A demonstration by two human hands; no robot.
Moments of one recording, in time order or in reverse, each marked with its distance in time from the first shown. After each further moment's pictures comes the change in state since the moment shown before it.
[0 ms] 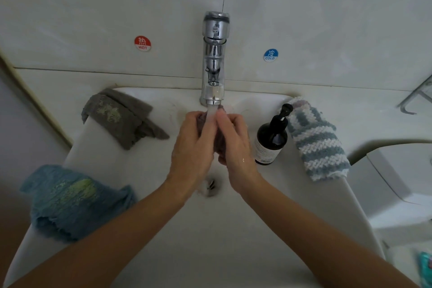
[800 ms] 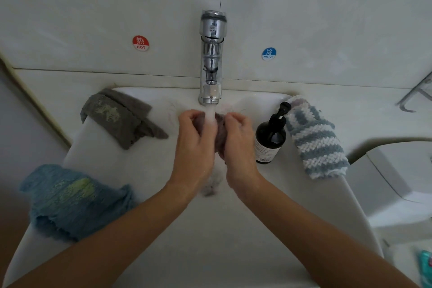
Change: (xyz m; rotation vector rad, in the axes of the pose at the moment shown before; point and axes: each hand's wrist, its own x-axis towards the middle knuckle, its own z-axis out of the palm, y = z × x) left_hand -0.004 0.002 0.004 -0.044 0.043 0.070; right_hand 0.007 0.006 0.005 -0.039 0.240 0.022
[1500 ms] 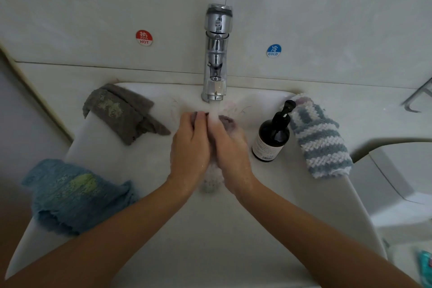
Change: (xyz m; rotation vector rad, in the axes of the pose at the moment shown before) left_hand 0.007 -0.007 -0.002 0.073 0.138 -0.092; right_hand -0.007 0.003 0.007 -0.139 -0.188 -0.085
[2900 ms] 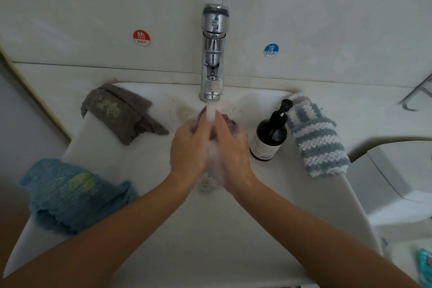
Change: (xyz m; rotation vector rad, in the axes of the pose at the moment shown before) left_hand -0.006 0.006 0.002 -0.019 -0.042 -0.118; right_hand -0.005 -0.007 -0.003 0.255 0.015 0.122
